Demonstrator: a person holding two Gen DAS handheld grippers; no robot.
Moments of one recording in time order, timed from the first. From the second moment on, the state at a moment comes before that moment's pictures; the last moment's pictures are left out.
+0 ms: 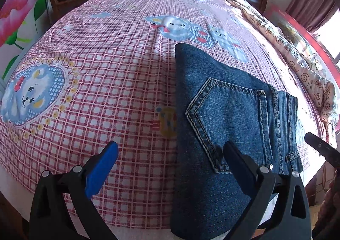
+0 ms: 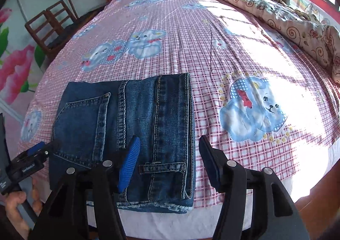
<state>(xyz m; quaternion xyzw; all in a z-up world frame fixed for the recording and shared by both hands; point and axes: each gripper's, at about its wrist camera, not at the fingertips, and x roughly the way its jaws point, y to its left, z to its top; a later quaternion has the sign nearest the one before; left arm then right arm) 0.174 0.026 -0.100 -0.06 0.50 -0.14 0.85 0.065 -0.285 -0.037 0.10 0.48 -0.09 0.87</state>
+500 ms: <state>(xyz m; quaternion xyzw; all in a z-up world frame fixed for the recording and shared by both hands) 0.258 0.014 -0.113 -0.21 0.54 -0.30 0.76 0.072 -0.304 -0.091 0.18 0.53 -0.07 0.83</state>
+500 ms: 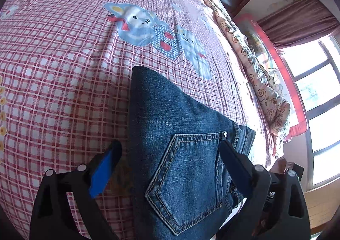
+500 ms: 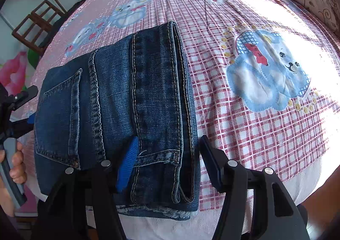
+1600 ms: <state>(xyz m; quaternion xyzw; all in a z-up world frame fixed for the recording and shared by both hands) 0.275 0.016 -0.113 -0.13 0.53 -0.26 0.80 0.053 -0.390 -0.084 0.38 0.44 0.02 0.82</state>
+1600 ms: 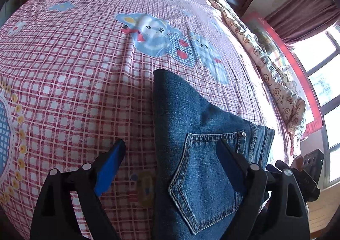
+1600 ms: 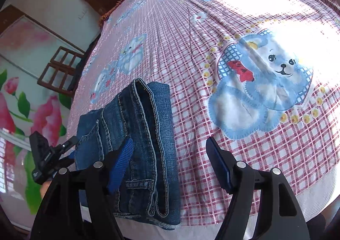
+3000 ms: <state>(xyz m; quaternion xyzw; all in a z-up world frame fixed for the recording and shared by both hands) 0.121 -0.025 -0.089 0.07 0.47 -0.27 0.84 0.022 -0.306 -0.088 0.20 0.51 0.03 0.84</state>
